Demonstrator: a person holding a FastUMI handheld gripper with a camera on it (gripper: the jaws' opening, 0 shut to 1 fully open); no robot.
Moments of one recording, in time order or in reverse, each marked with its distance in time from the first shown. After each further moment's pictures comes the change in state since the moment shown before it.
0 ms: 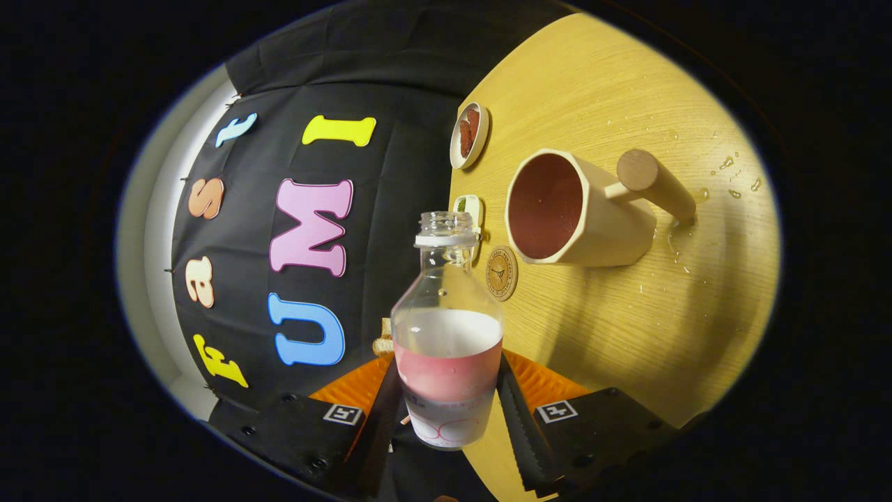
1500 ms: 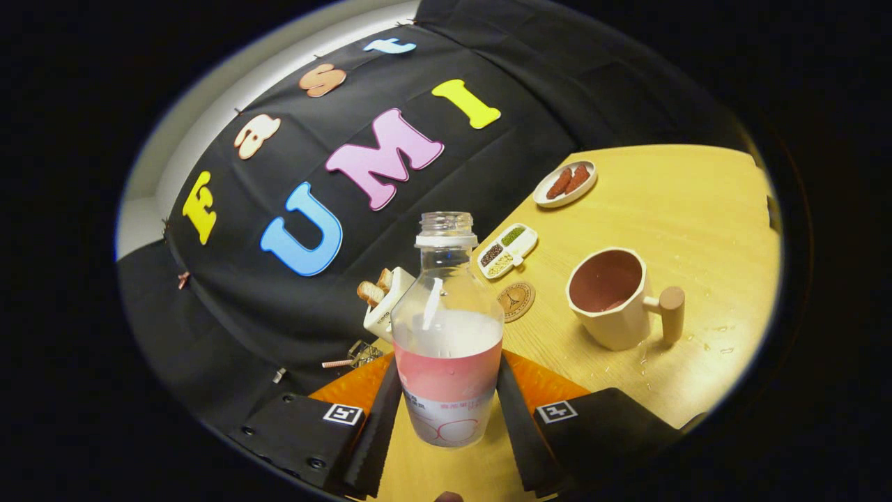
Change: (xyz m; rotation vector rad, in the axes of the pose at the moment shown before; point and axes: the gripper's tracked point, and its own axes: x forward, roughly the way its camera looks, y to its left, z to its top) arm -0.030 0.014 -0.009 -0.636 0.011 0.030
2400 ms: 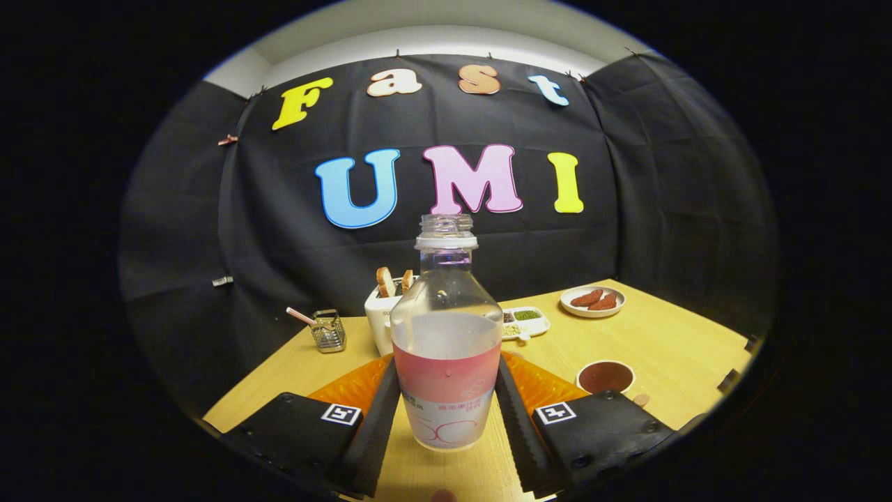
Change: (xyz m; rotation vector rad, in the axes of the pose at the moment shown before) arm -0.016 0.064 -0.005 -0.674 -0.170 0.020
